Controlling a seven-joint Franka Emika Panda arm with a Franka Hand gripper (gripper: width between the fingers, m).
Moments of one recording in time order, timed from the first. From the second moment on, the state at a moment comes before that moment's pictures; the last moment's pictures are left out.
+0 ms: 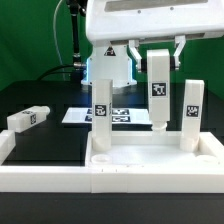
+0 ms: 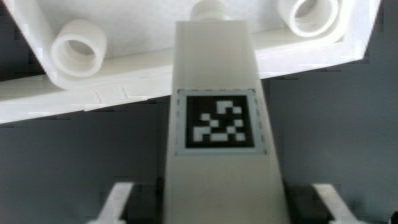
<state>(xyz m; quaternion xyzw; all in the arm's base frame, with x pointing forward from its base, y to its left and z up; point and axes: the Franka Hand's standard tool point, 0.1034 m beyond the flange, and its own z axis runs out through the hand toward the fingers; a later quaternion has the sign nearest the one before) 0.618 0.033 0.160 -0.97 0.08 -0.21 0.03</state>
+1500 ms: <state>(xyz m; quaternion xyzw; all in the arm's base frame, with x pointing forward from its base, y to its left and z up) 0.622 0.103 0.145 -0.95 0.02 -0.30 0.02</state>
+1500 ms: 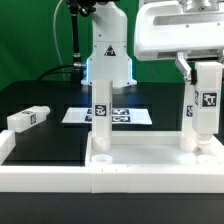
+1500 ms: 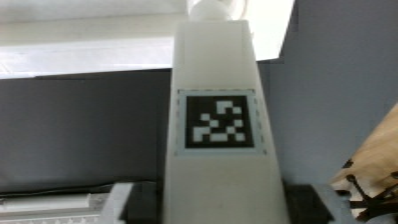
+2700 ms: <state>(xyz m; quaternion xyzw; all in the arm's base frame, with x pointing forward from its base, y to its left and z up) 0.625 0.114 0.127 -0.95 -0.05 -0.30 0.00</state>
